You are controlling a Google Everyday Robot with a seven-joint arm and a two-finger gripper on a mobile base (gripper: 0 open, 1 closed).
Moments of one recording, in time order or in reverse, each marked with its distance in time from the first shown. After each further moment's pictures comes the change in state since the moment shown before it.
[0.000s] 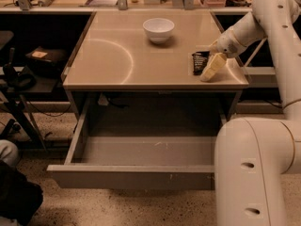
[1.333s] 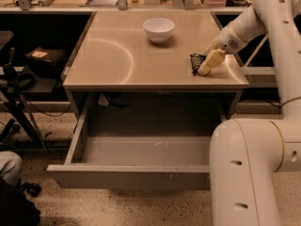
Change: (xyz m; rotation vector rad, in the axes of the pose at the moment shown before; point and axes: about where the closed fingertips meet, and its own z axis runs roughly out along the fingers) arm -0.011 0.003 -0.015 0.001 0.000 0.000
